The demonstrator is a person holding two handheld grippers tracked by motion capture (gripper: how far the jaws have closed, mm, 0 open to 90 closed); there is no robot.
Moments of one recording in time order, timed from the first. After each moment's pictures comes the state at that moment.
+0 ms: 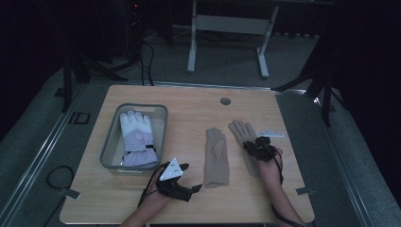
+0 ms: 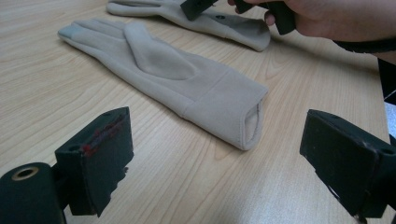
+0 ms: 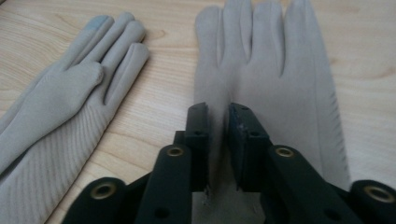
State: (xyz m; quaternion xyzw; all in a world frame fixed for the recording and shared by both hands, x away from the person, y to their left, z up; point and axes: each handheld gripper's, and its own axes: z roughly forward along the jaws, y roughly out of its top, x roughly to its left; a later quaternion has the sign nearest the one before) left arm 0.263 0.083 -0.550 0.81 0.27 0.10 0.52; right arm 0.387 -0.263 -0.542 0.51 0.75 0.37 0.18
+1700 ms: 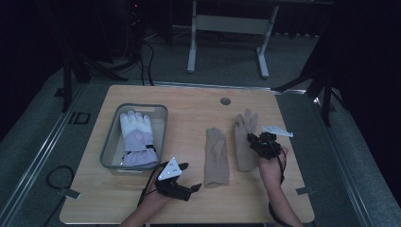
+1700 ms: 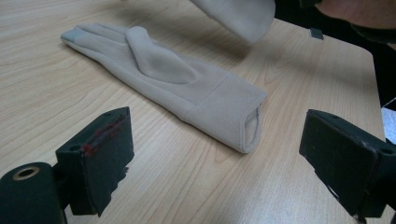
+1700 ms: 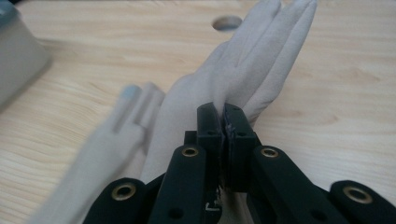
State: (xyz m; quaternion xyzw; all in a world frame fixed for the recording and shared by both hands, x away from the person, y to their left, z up) left arm 0.263 0.085 -0.549 0.80 0.28 0.10 0.52; right arm 0.361 -0.246 -0.486 0.54 0.70 0.41 0.22
